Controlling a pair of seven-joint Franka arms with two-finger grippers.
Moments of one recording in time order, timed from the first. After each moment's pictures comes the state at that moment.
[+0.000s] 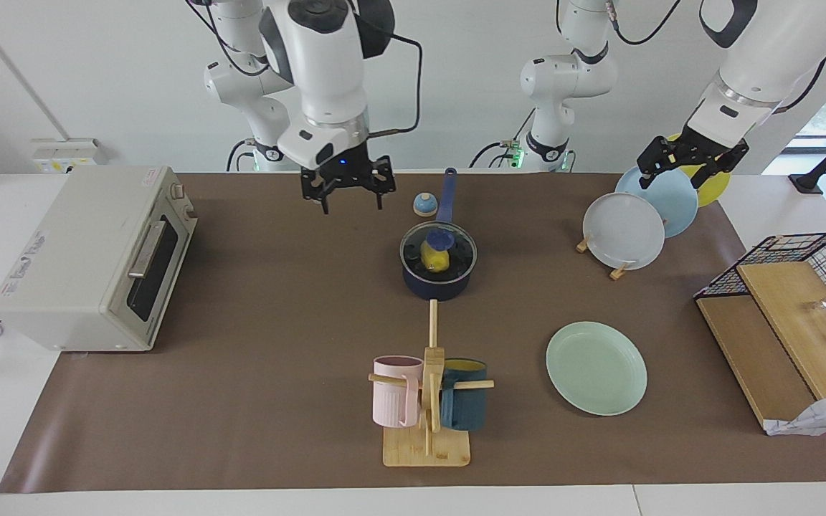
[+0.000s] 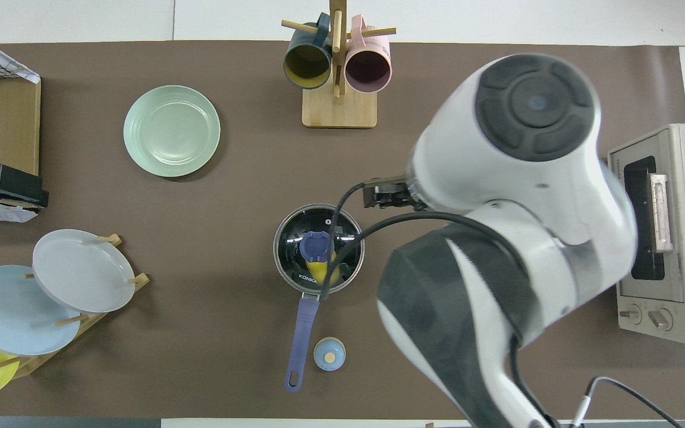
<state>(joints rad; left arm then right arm) -0.01 -0.02 -0.06 -1.56 -0.01 1.47 0.00 0.50 0.20 0.03 -1.49 0.01 1.71 0.48</state>
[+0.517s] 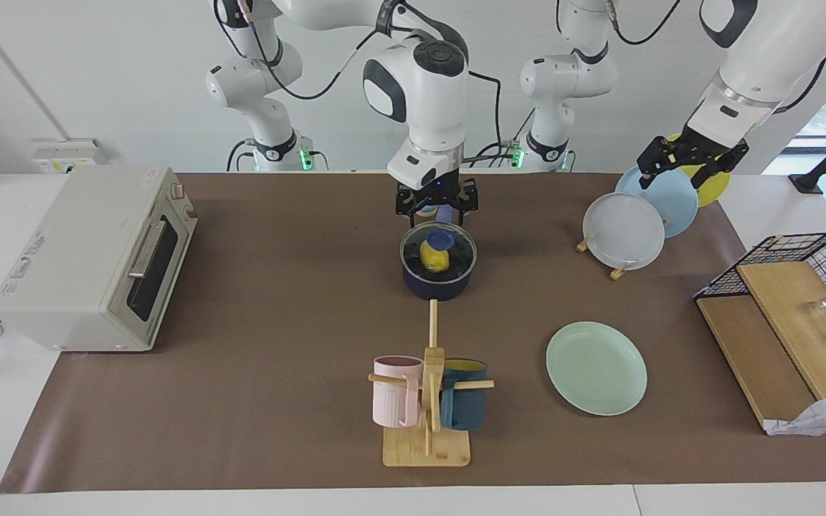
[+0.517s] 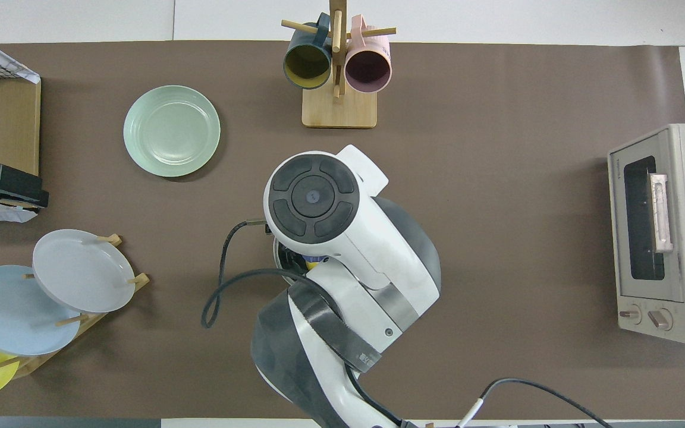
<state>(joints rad) -0.01 -0.02 -0.06 -1.56 -0.01 1.47 0.00 0.68 0.32 0.03 -1.49 0.00 1.87 0.72</state>
